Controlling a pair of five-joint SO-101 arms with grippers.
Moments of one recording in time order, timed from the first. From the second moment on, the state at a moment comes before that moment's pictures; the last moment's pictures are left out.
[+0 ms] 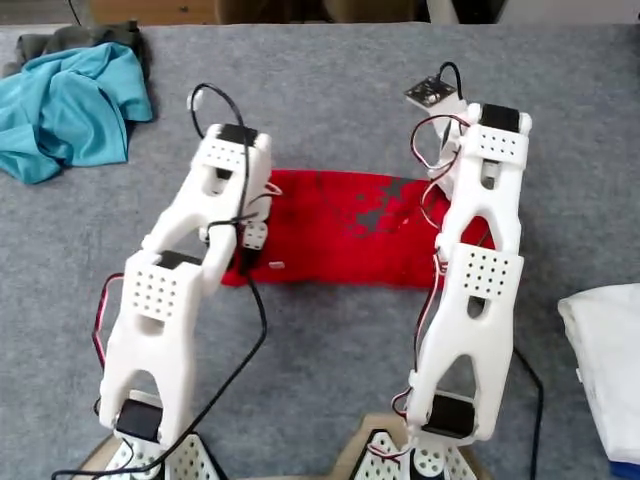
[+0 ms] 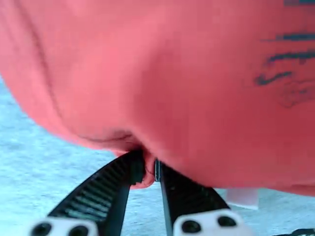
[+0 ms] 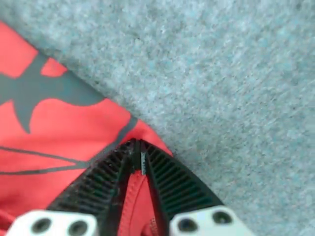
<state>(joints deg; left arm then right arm) 9.3 52.0 -31.1 100.4 -2.0 10.2 66.7 -65.7 89.6 38.2</state>
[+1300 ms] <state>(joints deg) 1.8 25.1 -19.6 90.4 -2.1 12.2 49.4 -75.2 101.3 34.9</state>
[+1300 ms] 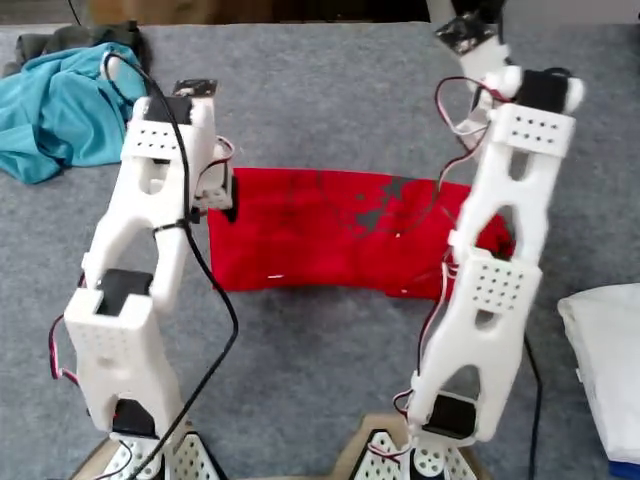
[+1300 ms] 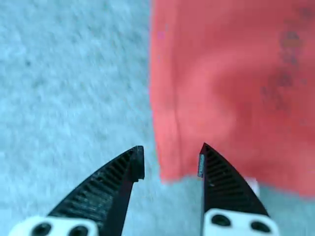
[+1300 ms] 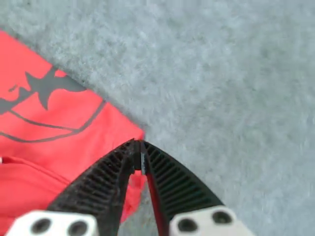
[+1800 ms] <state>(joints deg) 0.2 49.4 -45.2 94.3 0.5 19.8 30.2 -48.8 101.3 34.4</state>
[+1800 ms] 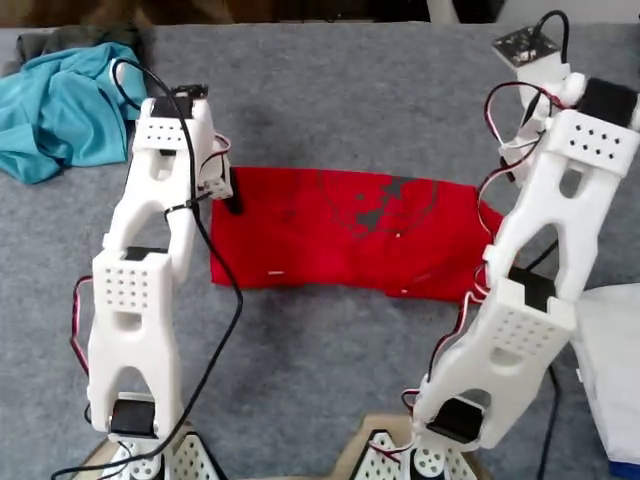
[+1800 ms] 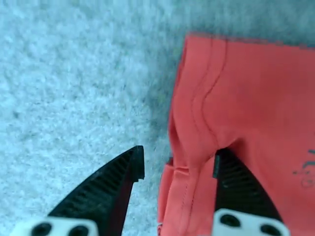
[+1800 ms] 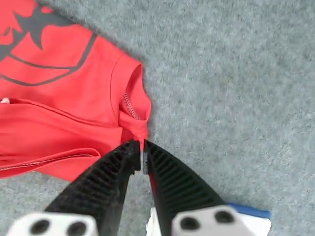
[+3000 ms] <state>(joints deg) -8.8 61.1 -70.2 100.2 5.4 23.7 30.2 -45.7 101.3 34.4</state>
